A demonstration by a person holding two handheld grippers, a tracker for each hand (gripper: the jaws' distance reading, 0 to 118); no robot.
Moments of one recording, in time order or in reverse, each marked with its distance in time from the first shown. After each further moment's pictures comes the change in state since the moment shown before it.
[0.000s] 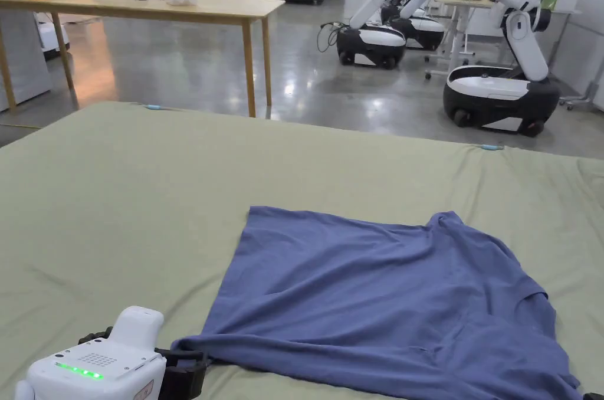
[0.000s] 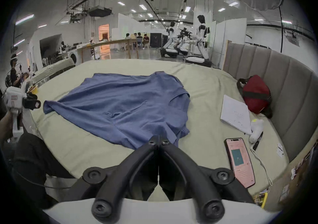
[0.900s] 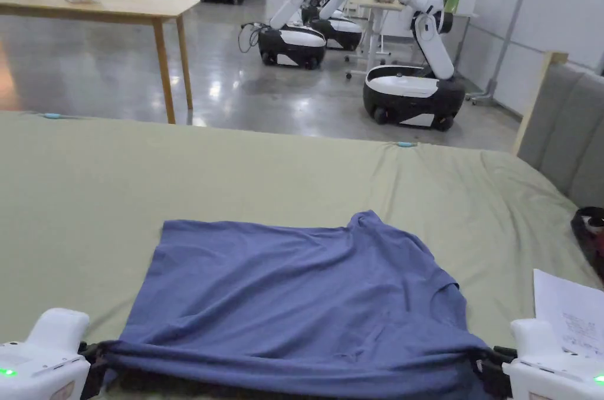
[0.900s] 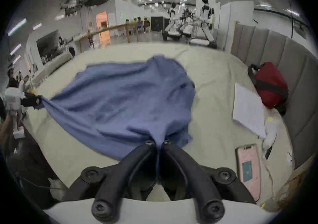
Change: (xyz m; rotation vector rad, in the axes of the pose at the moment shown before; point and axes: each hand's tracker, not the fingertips) left arm 0.022 0.069 -0.004 -0.071 -0.027 -0.084; right arm 0.038 0.047 -0.059 -0.096 0.057 -0.054
